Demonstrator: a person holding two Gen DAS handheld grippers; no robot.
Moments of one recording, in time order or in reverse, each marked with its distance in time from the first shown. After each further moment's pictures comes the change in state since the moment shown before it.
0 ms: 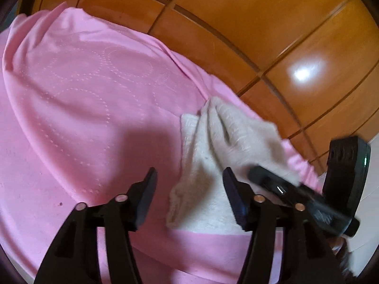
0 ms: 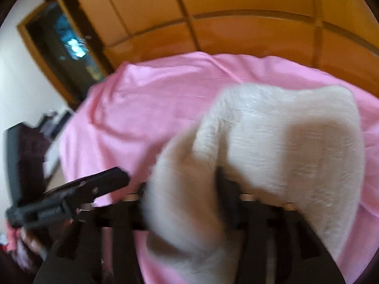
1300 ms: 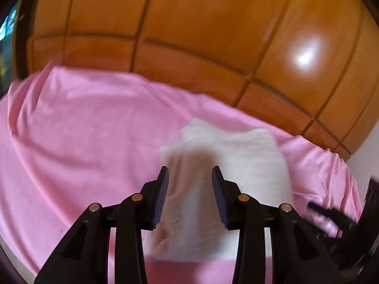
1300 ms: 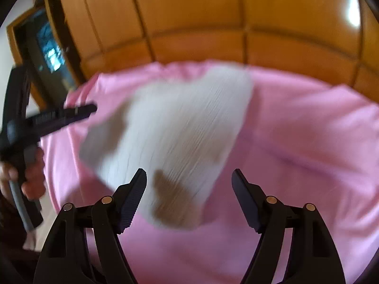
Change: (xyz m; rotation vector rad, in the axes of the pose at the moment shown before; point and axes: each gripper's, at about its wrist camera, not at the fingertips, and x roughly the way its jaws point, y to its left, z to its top) left arm 0.023 -0.101 0.012 0.268 -0.135 0.190; right arm -0.109 -0.062 -0.071 0.016 -0.169 -0.258
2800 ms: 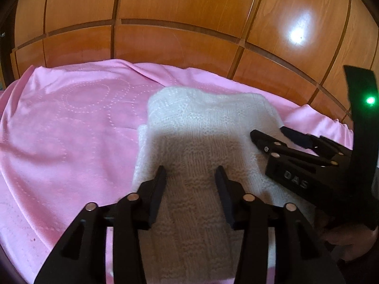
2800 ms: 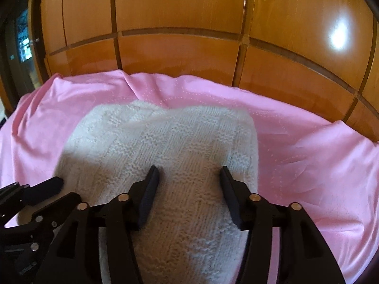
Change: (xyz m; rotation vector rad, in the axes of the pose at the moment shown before) left arm 0.052 -0.011 -0.030 0.109 0.085 0.018; right arm 0.115 0.032 0.062 -0.073 -0.009 -0.242
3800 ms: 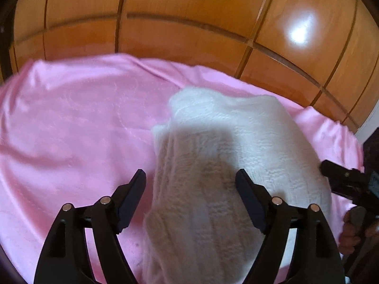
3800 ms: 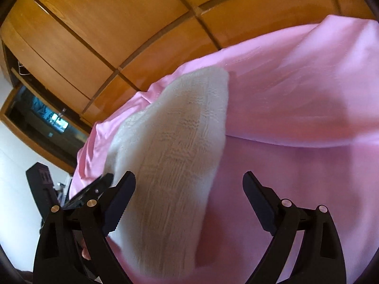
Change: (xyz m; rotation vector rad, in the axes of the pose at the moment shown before) left arm 0.018 0.040 0.010 -0.047 0.053 -0.067; right arm -0.027 -0.097 -0.059 0.483 0.100 0.433
